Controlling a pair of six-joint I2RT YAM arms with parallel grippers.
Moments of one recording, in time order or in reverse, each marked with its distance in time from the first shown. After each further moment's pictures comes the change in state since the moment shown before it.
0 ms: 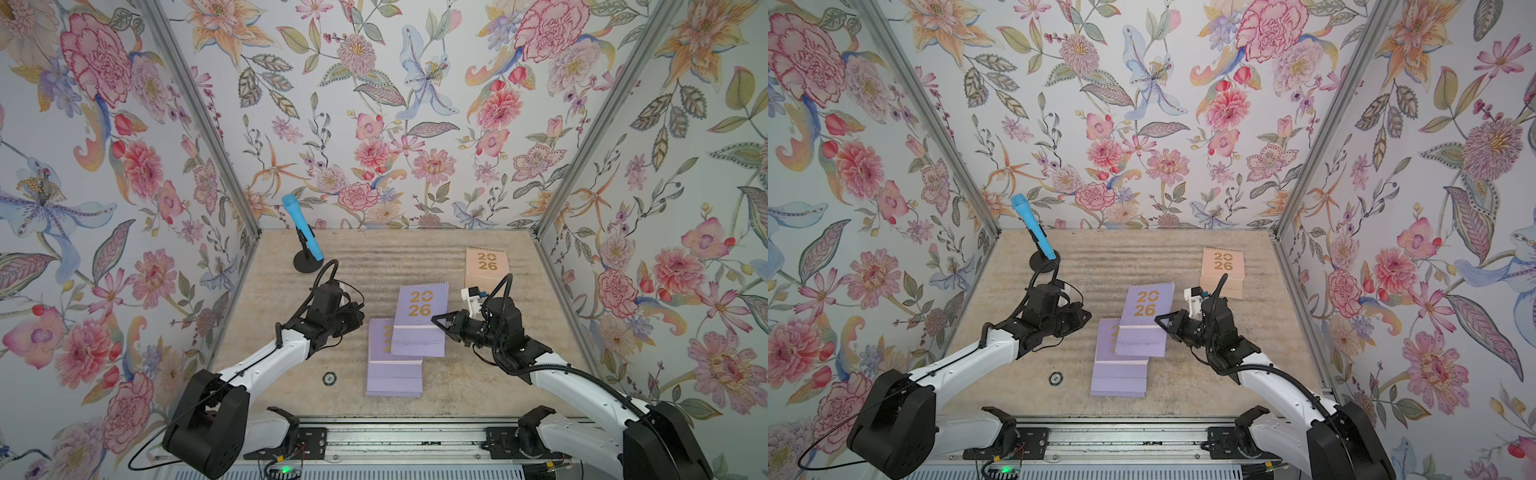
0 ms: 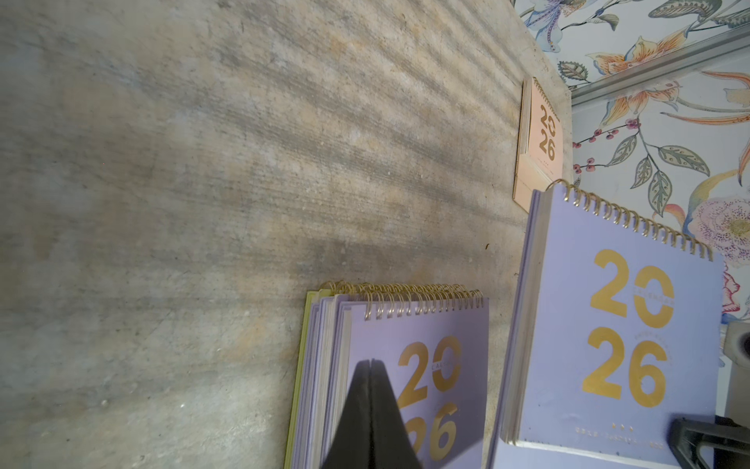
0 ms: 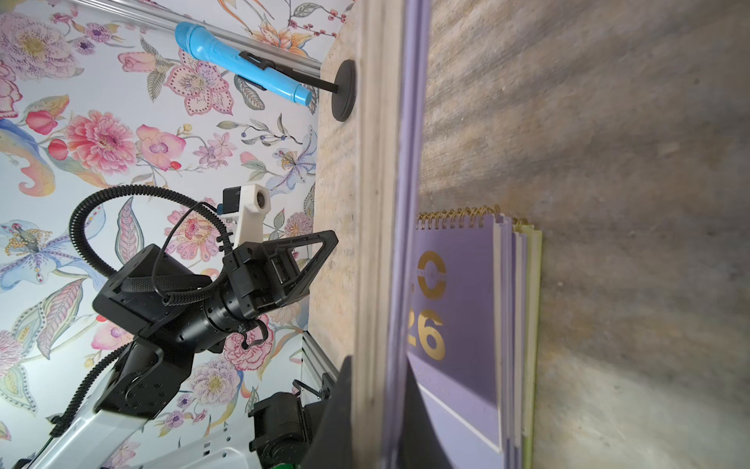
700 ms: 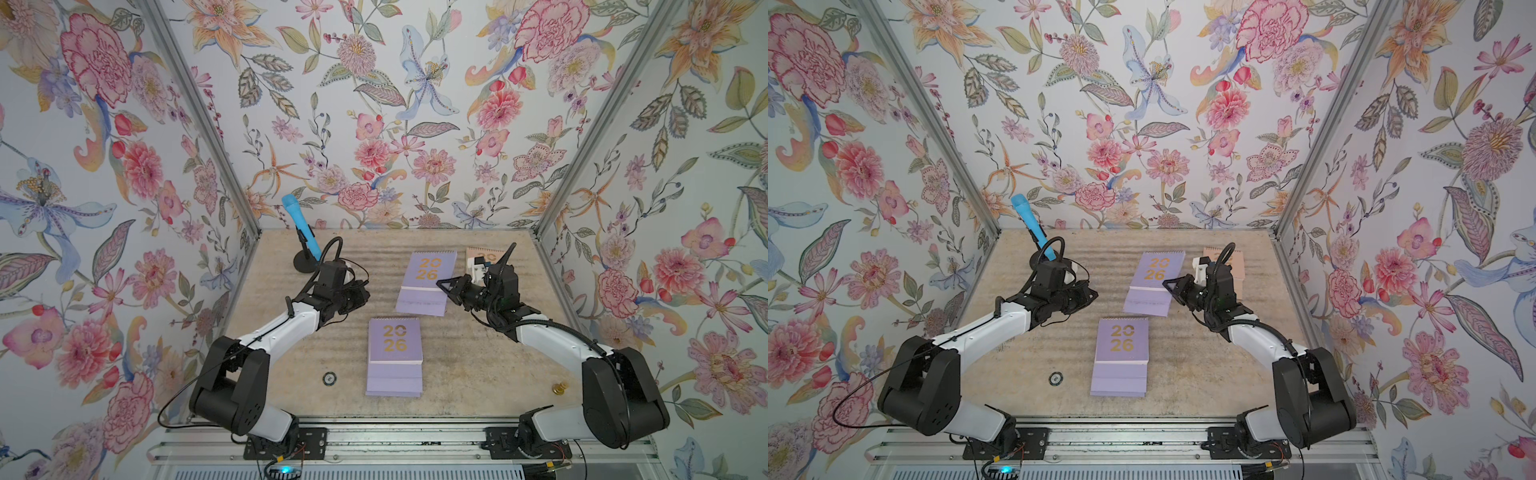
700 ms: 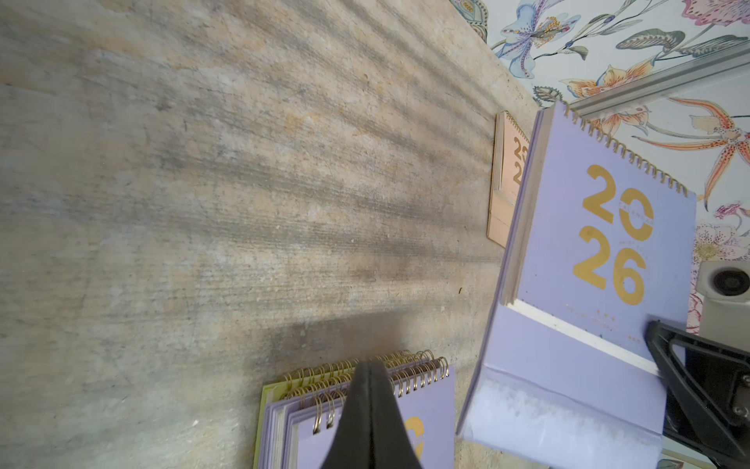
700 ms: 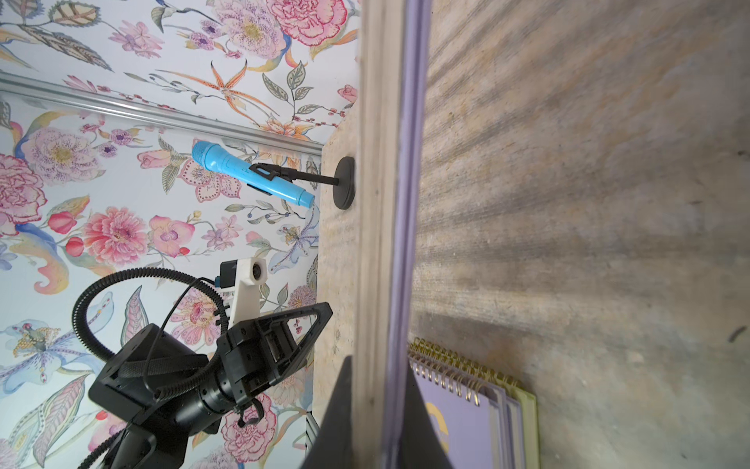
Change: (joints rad) left arm 0.051 0.203 0.237 -0.003 0.055 0.044; right arm -0.183 0.308 0.252 0.079 -0.048 -0.032
